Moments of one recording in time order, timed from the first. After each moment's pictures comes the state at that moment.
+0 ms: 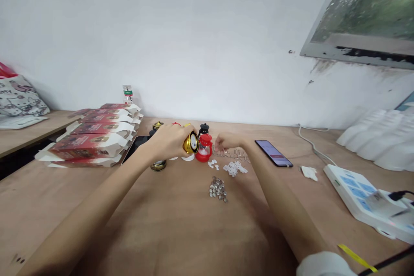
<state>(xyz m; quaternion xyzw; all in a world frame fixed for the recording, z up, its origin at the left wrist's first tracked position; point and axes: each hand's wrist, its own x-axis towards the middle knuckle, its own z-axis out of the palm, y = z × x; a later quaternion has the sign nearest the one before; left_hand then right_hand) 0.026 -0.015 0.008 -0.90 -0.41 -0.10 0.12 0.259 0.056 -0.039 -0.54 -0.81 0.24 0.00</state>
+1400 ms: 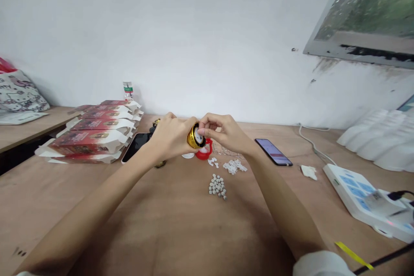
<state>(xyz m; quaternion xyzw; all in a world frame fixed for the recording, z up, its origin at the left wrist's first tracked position) 0.031 -0.016 0.001 -0.87 -0.36 -0.25 0.21 0.207 -0.025 0.005 -0.32 -0.84 0.19 0.40</state>
